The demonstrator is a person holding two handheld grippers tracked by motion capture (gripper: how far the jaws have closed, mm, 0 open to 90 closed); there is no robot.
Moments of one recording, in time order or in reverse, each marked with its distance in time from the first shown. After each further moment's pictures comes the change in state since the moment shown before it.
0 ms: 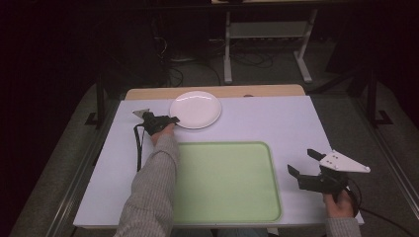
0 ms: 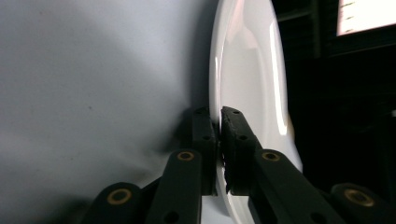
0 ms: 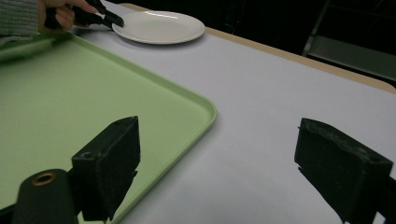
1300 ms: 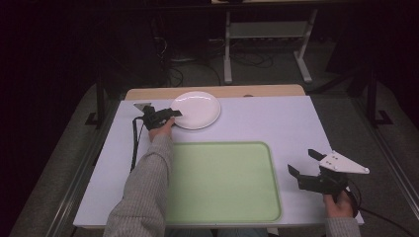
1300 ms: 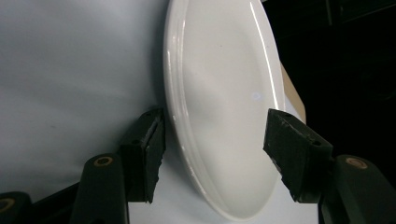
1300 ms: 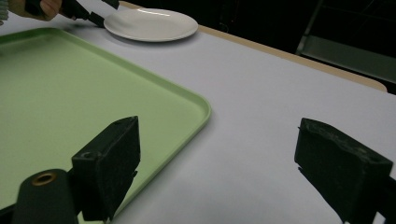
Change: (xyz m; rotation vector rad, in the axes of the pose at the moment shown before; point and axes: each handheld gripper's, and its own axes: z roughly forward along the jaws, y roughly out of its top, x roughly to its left) left arm -0.021 0.006 -0.002 0.075 0.048 0.125; right arm 0.001 -0.002 0.001 0.001 -0.027 -0.007
